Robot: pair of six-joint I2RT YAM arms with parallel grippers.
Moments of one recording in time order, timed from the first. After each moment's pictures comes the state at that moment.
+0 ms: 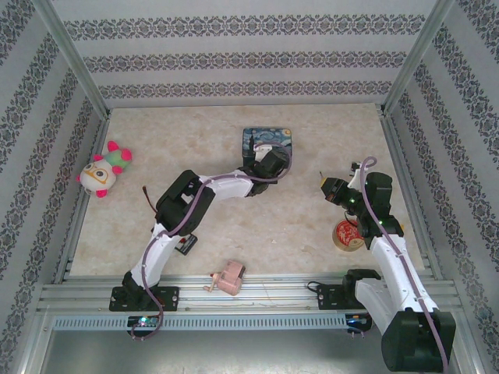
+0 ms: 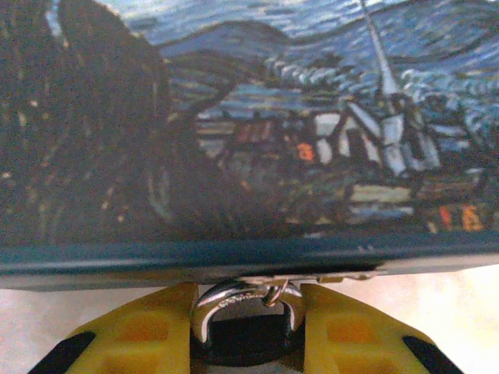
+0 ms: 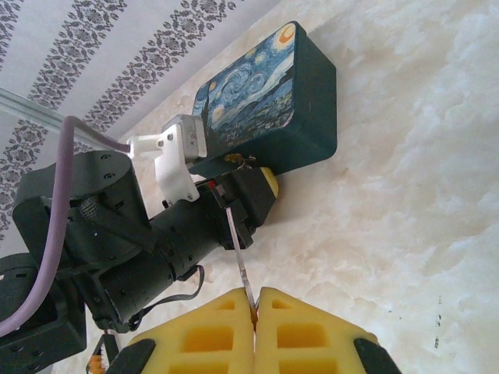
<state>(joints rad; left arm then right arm) -0.74 2.29 1.60 -0.14 -0.44 -0.58 -0.05 0.85 0.50 -0.14 -0.57 0.62</state>
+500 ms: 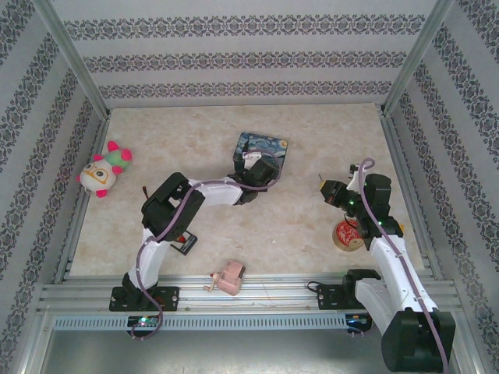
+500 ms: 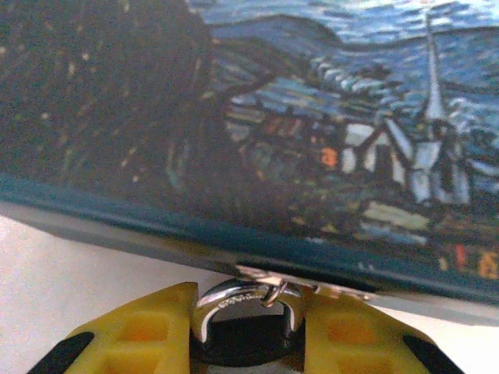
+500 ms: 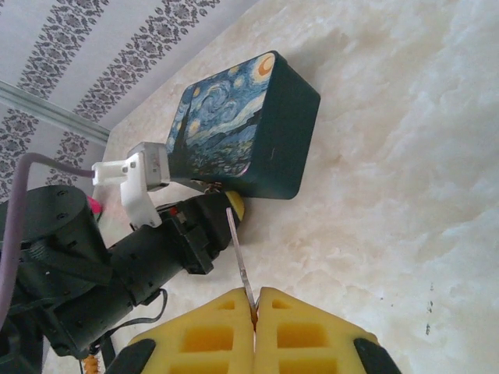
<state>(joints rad) -0.74 2.14 1.36 -0.08 -0.46 -0.61 -0.05 0.85 0.49 -0.16 -0.57 0.60</state>
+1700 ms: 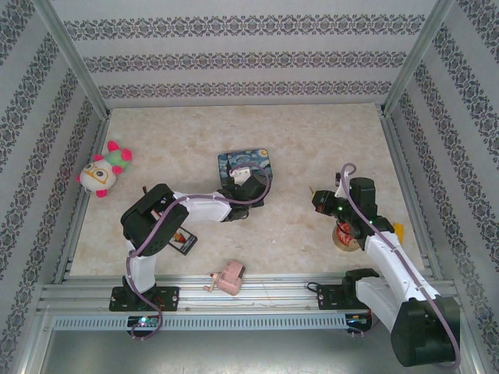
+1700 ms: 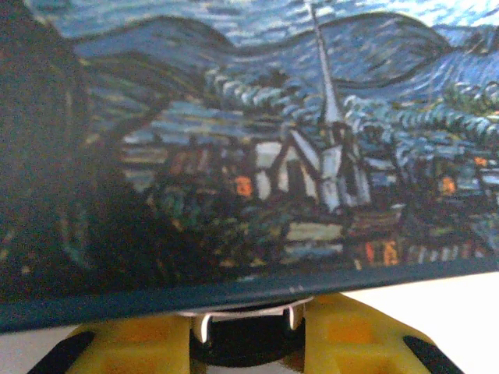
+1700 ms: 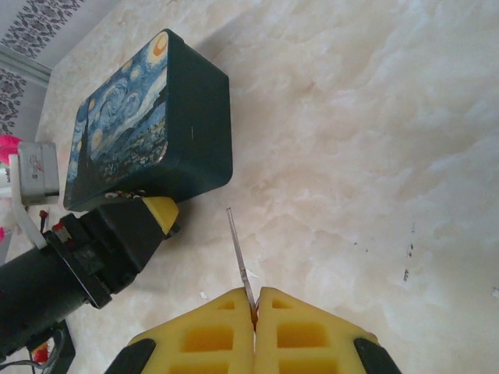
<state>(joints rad) -0.82 1.94 1.10 -0.05 -0.37 -0.92 0.08 0.90 0.45 -0.21 -0.46 0.54</state>
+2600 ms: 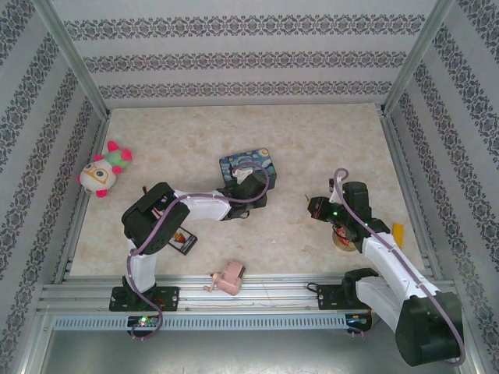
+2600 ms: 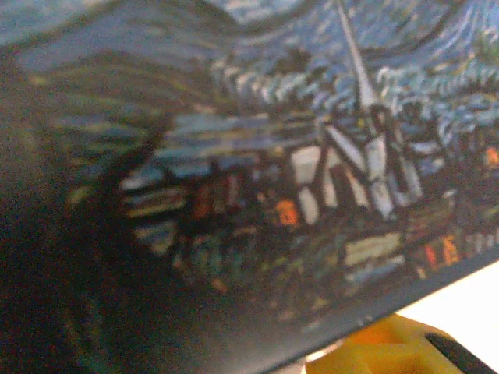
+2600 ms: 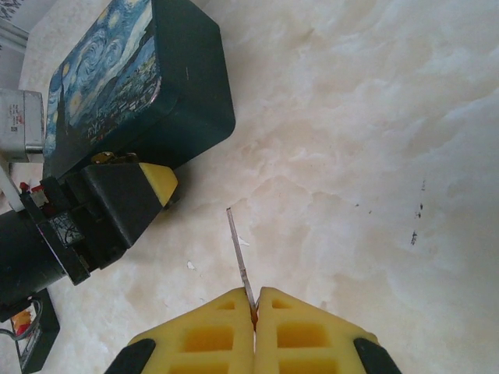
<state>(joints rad) -0.80 1.95 1.10 -0.01 -0.23 -0.88 0.14 0.92 0.42 -0.22 -0.43 0.54</state>
